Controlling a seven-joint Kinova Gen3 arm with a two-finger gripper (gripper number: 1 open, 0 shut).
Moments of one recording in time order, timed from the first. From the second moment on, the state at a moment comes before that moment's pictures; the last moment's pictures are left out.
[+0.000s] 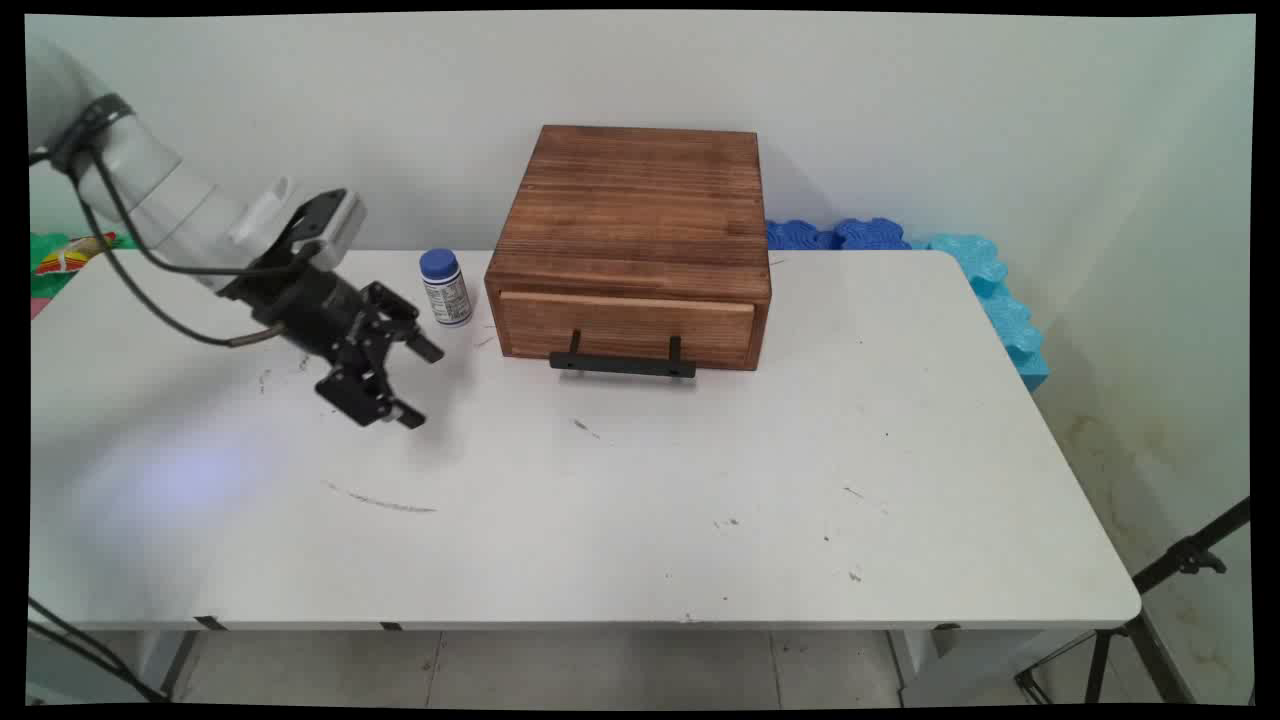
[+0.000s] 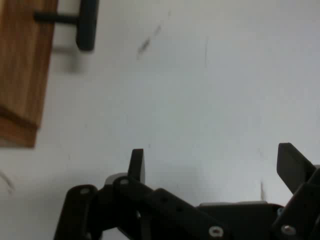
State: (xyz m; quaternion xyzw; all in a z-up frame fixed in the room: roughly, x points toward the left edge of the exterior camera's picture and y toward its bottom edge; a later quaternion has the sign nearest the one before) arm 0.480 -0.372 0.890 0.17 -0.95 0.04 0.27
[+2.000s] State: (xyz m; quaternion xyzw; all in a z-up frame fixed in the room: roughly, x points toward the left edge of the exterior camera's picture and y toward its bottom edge) arm 0.289 -0.470 0.858 0.10 -0.96 0.12 0.21
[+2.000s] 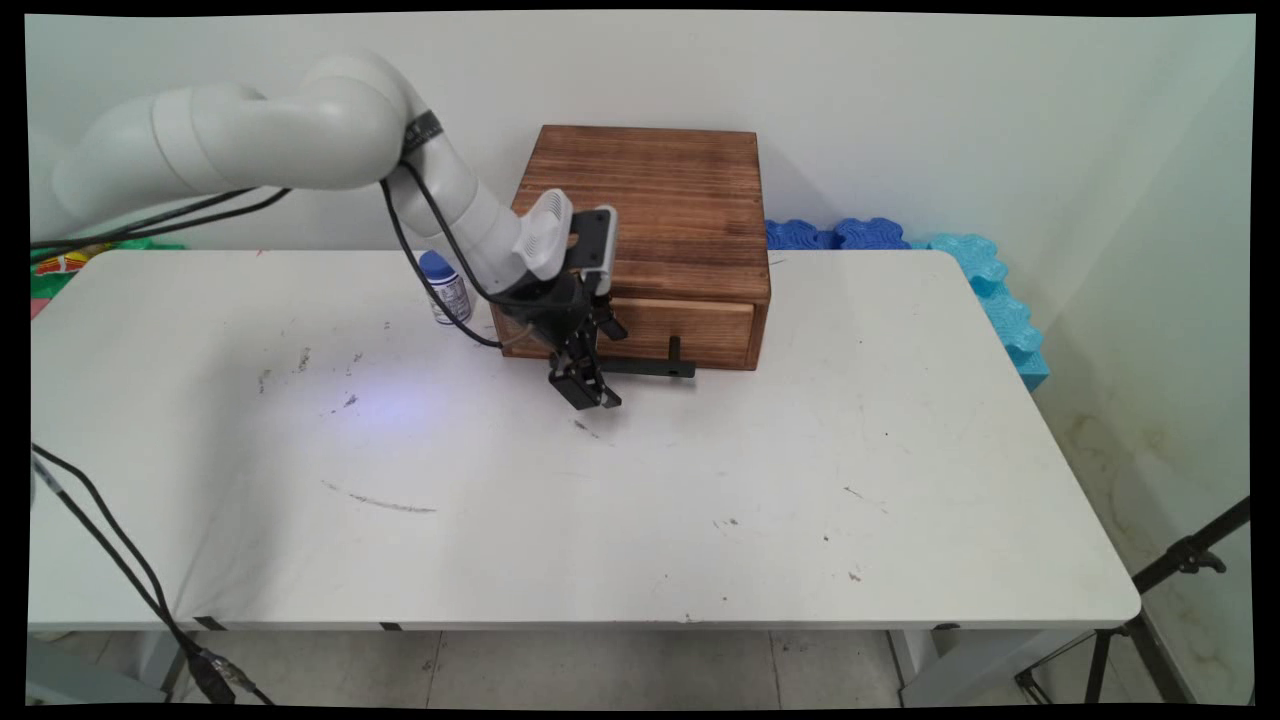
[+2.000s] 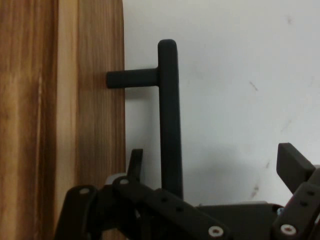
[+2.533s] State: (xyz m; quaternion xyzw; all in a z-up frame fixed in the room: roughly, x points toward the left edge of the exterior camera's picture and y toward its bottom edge) arm 0.280 -0.478 0.833 0.10 -0.97 0.12 0.19
